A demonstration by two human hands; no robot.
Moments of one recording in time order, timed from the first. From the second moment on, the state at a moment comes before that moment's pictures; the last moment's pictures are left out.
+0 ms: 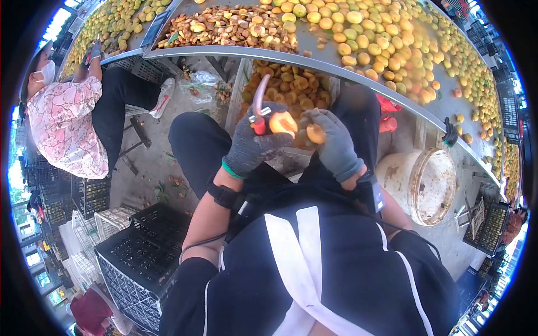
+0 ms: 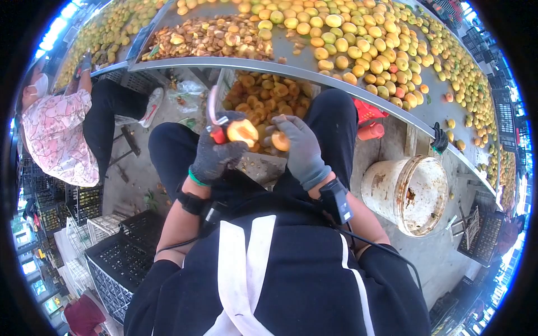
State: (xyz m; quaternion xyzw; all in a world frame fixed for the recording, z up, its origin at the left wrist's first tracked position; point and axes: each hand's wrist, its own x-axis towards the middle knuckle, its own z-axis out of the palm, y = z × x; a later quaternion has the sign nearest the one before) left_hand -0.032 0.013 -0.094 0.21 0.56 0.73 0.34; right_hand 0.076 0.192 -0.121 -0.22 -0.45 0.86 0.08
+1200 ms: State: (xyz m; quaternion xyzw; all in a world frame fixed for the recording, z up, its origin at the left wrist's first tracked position) left_hand -0.047 0.014 -0.087 0.41 0.59 0.67 0.18; right_hand 0.099 0.187 -0.077 -0.19 -0.31 0.93 0.01
